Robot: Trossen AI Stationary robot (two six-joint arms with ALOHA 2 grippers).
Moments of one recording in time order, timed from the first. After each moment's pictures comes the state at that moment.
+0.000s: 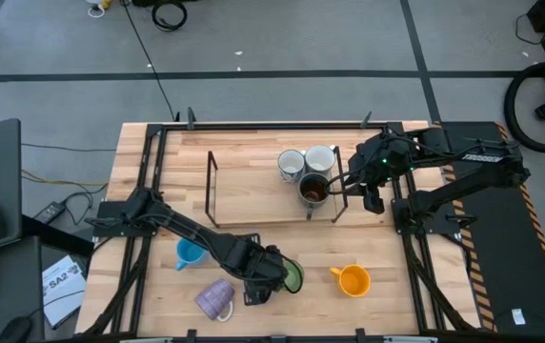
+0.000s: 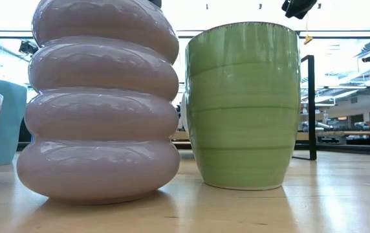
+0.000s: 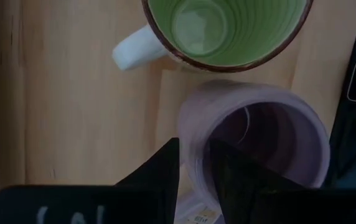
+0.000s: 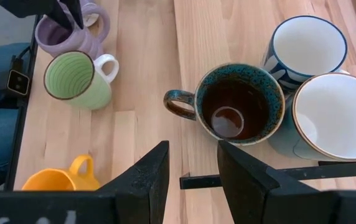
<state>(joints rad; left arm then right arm) -0.45 2.07 1.86 -1.12 -0.07 -0.56 0.00 1.09 1.32 -1.13 -0.07 0.10</state>
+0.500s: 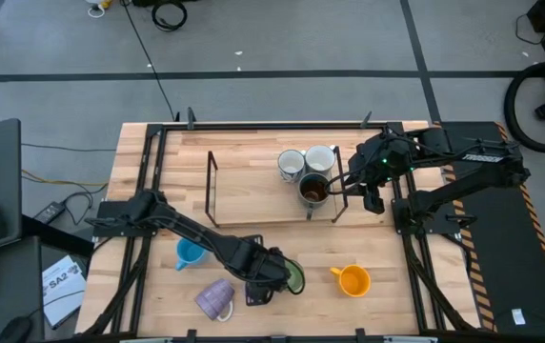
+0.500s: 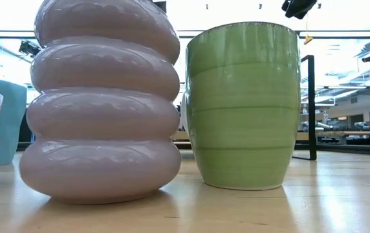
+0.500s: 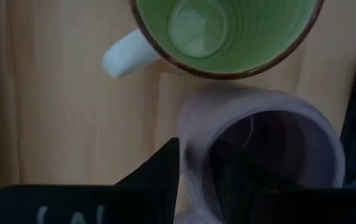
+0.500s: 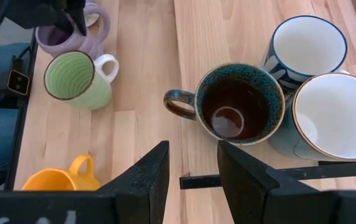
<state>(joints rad) -0.44 2.10 1.86 -1.09 -0.07 -0.52 0.00 1.09 1.32 -1.13 -0.07 0.10</state>
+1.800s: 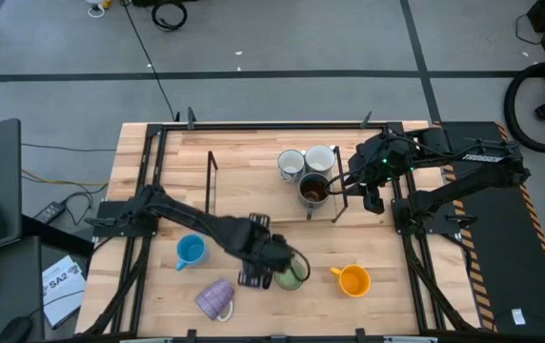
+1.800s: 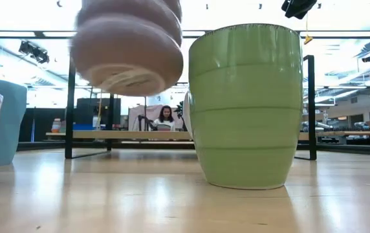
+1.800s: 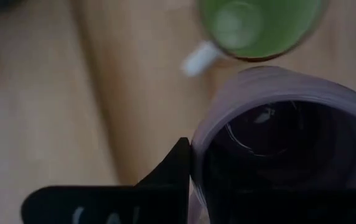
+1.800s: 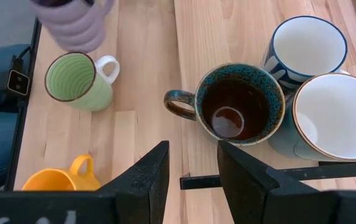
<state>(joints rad) -0.38 2.09 2.11 -1.41 -0.17 -0.19 0.00 1.09 1.32 -1.13 -0.07 0.10</state>
